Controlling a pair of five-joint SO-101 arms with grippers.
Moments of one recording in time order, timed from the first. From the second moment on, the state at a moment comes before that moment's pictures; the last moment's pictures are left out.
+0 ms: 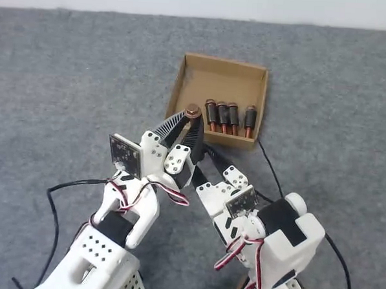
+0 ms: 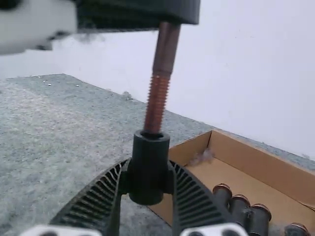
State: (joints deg) left arm 23.8 -71.2 86.4 -0.7 16.5; right arm -37.3 12.5 93.0 -99.0 6.0
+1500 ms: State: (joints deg) left arm 24.5 -72.7 96.6 3.6 16.6; right arm -35.7 12.6 93.1 -98.9 6.2
